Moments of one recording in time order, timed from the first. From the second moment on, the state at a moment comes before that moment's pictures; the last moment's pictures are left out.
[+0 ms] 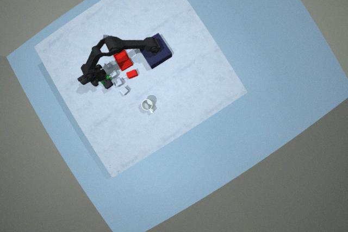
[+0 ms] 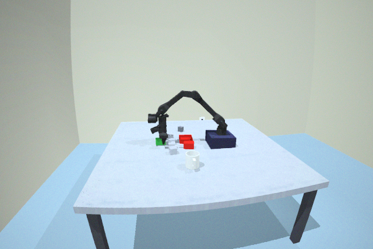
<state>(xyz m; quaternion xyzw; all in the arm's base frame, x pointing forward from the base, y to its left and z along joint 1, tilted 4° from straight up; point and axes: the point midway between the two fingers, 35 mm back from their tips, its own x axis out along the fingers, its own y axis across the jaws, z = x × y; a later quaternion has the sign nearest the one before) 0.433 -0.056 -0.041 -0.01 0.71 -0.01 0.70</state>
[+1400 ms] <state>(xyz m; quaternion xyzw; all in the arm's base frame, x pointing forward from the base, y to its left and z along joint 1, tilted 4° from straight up) 0.423 -0.056 -0.041 -0.01 0.72 -0.01 0.70</state>
